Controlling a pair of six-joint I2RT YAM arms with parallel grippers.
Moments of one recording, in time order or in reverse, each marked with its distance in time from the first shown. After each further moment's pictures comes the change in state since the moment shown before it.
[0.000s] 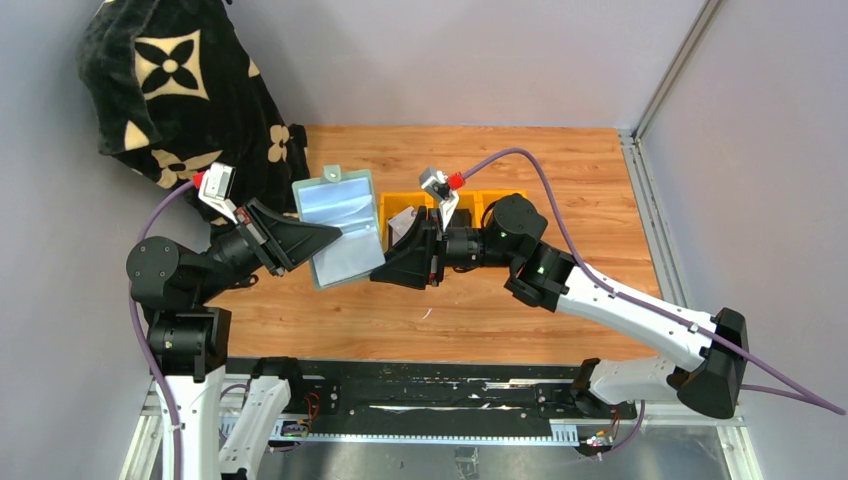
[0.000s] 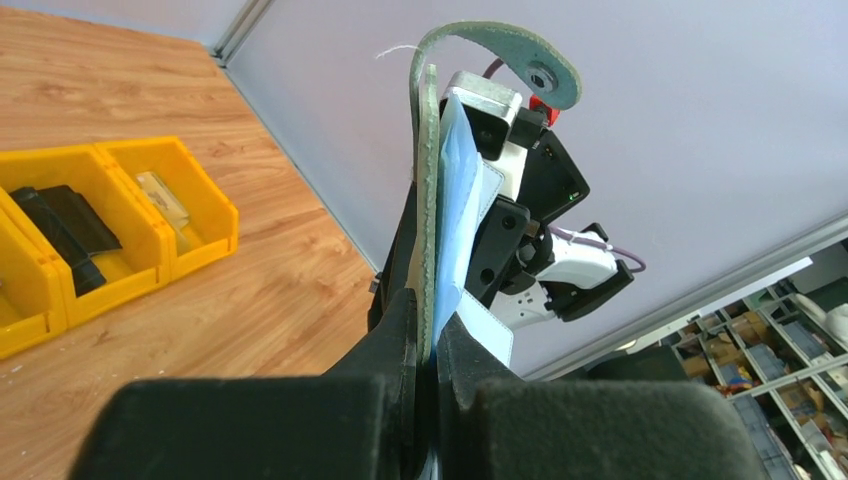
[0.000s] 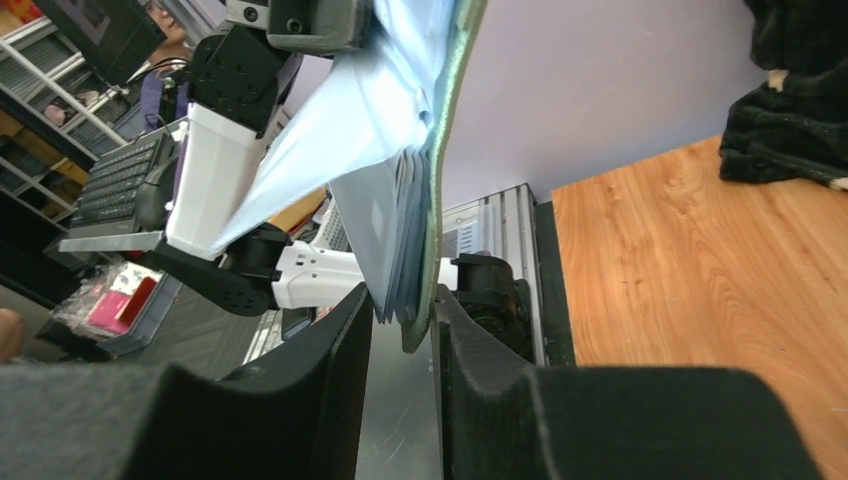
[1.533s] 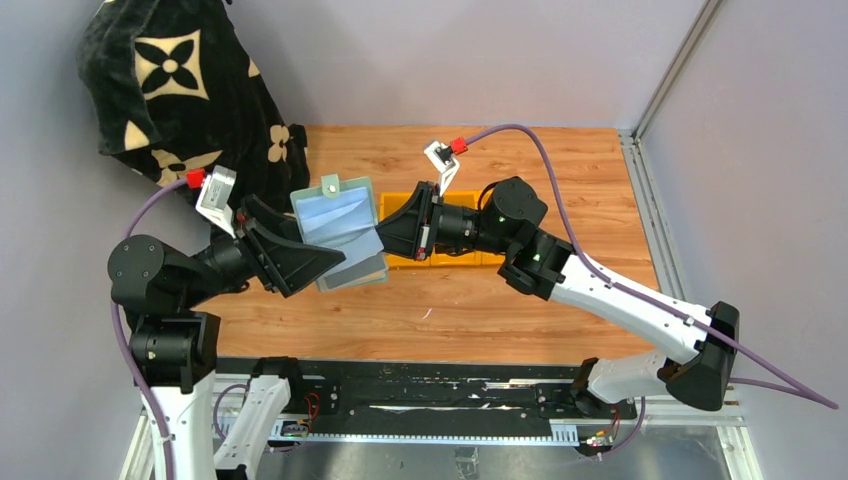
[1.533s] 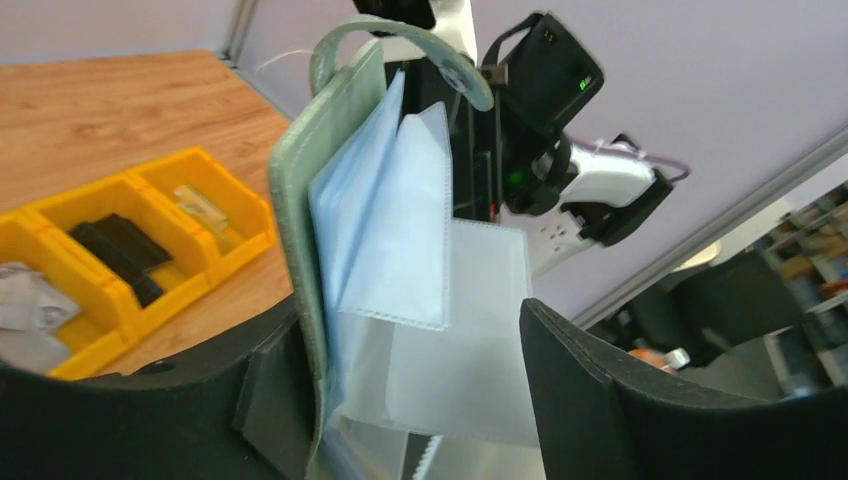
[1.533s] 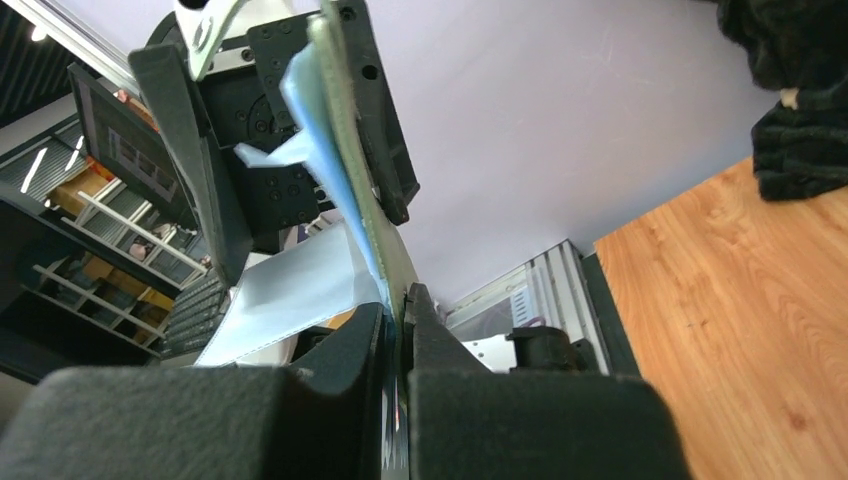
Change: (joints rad) left arm 0.001 0.033 0.135 -0.123 0.117 0.207; right arm -0.003 0.064 0.138 0.006 0.167 0.249
